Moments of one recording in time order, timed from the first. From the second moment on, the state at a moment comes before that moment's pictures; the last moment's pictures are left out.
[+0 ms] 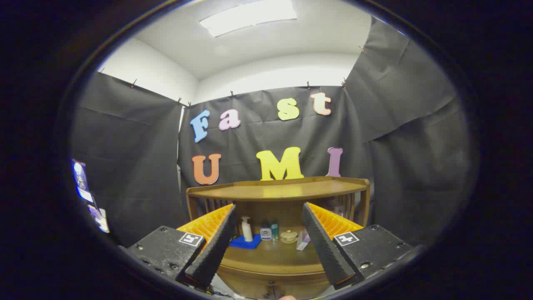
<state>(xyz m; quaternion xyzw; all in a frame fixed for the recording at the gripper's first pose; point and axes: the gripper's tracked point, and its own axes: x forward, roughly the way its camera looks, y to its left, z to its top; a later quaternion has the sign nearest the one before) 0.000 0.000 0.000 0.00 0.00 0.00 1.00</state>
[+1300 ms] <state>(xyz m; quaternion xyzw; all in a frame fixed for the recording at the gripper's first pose) 0.010 0.017 -0.137 0.02 0.05 0.01 1.00</state>
